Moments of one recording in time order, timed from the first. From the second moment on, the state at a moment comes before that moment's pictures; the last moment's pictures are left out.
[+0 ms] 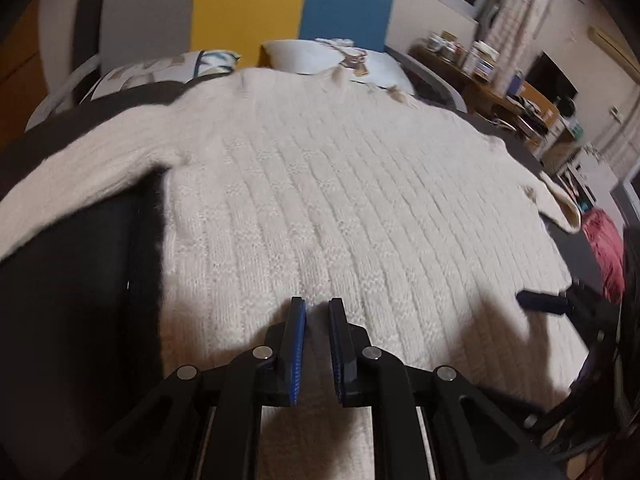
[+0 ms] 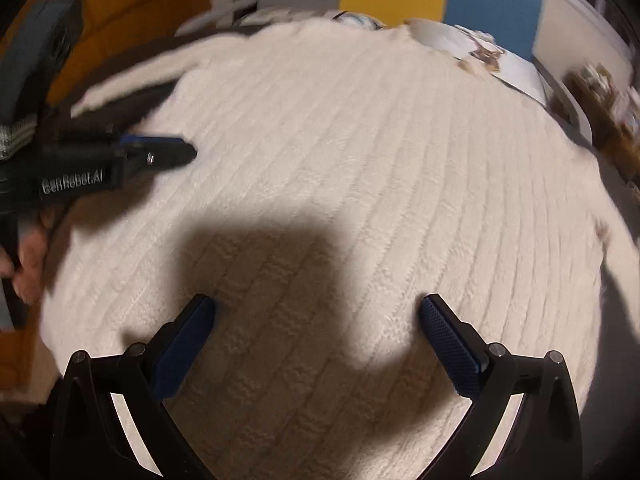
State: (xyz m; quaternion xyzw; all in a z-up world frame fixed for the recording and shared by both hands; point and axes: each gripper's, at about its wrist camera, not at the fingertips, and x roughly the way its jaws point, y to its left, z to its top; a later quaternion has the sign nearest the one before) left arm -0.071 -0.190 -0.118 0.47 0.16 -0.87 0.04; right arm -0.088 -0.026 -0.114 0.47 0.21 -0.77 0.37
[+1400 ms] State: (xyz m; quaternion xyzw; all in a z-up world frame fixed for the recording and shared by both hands) left arm -0.240 0.022 -0.090 0.47 -0.06 -0.88 -0.12; right arm -0.205 0.217 -0.060 0.30 0.18 -0.93 0.08
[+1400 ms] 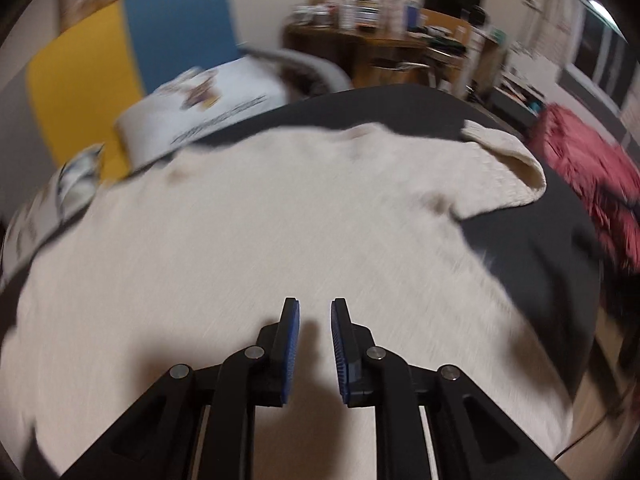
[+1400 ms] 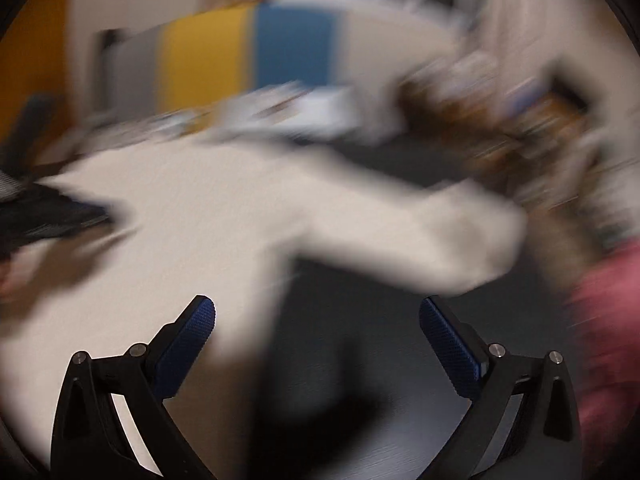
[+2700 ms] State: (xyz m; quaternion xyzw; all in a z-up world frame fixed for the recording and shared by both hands) left arm -0.324 0.042 -0.127 0.49 0.07 -0.85 -0.19; right arm -0.355 0.315 -0.070 0.40 0.05 -0.92 -0.01
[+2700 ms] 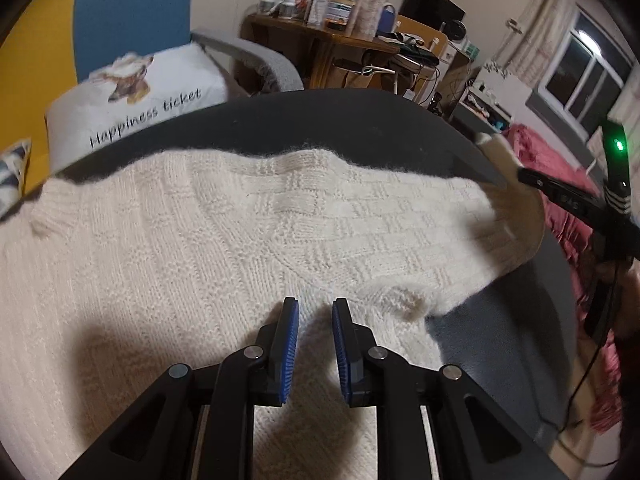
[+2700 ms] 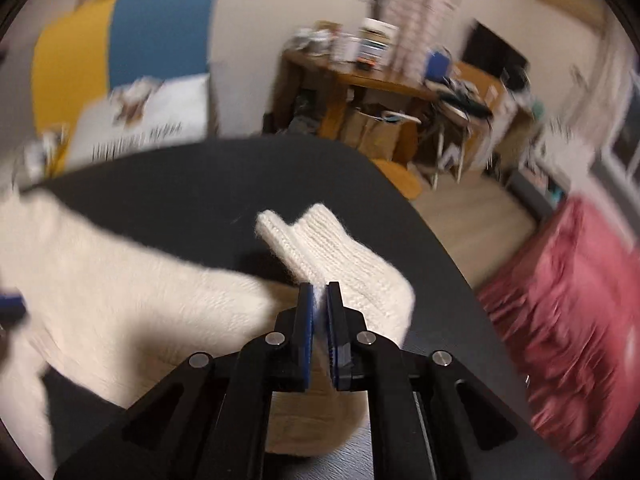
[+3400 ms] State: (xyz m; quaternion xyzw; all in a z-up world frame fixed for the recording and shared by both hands) left arm -0.360 0.089 -0.123 0.52 -0.05 -0.84 -0.17; right arm -0.304 0.474 -0.119 0.40 -0.32 -0.86 -0.07
